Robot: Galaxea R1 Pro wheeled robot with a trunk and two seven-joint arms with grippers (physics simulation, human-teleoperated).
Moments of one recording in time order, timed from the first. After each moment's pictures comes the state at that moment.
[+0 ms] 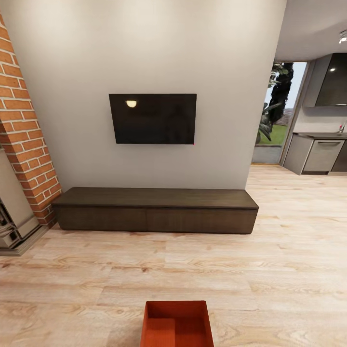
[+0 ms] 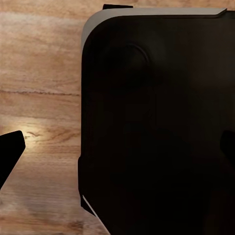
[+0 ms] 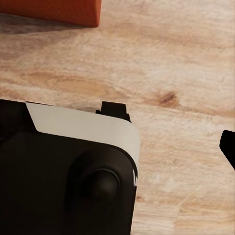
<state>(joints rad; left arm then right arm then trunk) 0.00 0.01 0.02 -0.05 0.04 -0.02 0.02 -0.18 0.01 0.56 0.03 -0.41 -0.11 -0.05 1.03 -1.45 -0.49</state>
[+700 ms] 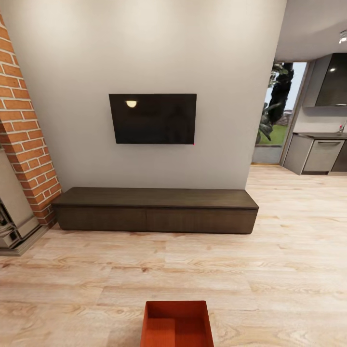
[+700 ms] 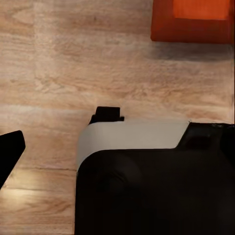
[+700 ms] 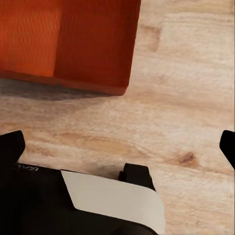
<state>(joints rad) 0.00 -0.01 0.01 -0.42 0.04 0.16 0.04 -0.18 -0.01 0.57 -0.20 -0.41 -0.09 -0.05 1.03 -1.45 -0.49</state>
